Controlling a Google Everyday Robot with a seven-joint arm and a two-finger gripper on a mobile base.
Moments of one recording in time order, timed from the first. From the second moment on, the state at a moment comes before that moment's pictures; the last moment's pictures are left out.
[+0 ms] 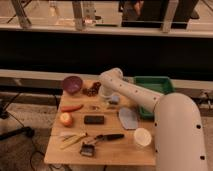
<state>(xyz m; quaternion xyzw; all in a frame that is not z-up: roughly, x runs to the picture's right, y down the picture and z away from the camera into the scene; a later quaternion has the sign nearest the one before) -0.021 0.093 0.922 -0.31 -0.14 -0.06 0.94</state>
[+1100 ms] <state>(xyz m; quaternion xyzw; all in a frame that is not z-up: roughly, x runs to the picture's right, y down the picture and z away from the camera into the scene) -0.004 0.102 0.937 -0.32 -0.13 -0.05 0.94</state>
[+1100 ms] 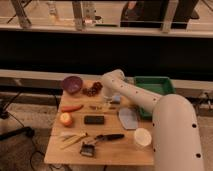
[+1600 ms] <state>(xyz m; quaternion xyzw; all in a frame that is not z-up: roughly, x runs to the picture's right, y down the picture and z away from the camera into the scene) 0.003 0.101 0.937 -0.32 -0.13 -0.05 0.94</state>
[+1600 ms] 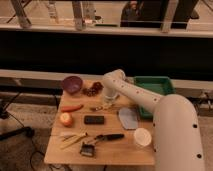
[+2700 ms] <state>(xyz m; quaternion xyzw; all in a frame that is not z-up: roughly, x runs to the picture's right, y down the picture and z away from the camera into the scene) -0.005 0.114 0.912 -0.31 -0.15 -0.06 0.94</state>
